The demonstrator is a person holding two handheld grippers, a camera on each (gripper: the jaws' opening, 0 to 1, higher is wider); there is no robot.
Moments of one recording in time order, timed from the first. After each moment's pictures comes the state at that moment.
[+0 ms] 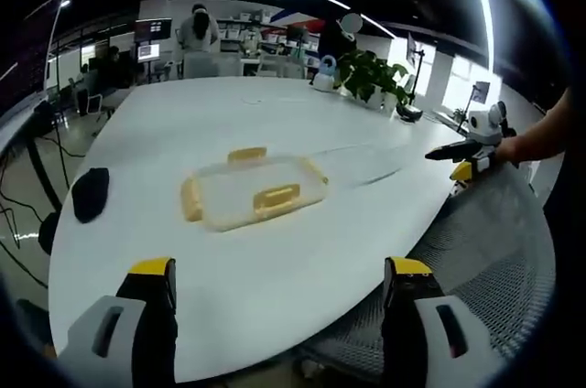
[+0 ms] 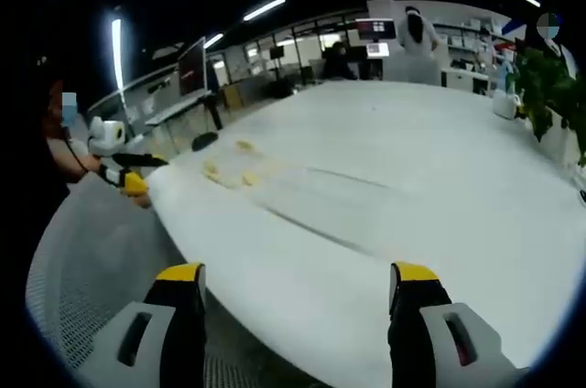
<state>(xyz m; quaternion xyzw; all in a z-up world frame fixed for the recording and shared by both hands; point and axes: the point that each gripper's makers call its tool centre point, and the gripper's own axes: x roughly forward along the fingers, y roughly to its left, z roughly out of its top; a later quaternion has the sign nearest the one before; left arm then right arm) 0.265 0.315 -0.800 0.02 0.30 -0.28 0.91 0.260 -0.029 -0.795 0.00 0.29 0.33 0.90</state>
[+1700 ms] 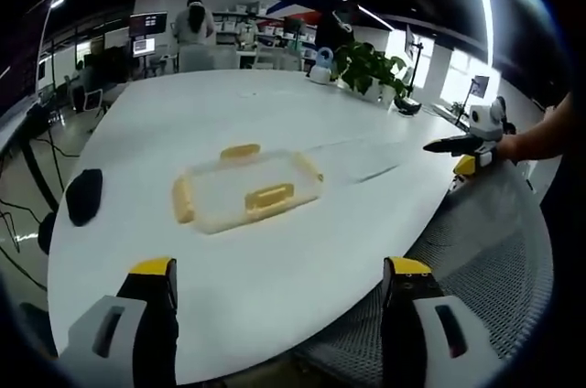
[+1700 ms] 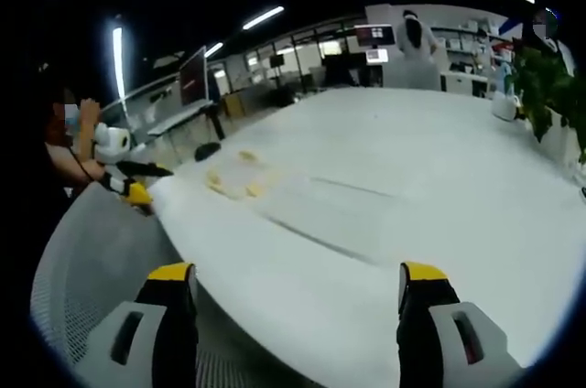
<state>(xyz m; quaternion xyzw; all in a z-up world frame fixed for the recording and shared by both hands) 0.267 0.305 -0.799 0.03 0.32 -0.29 0.90 0.262 -0.026 -0.785 0.01 0.28 0.33 0.90</state>
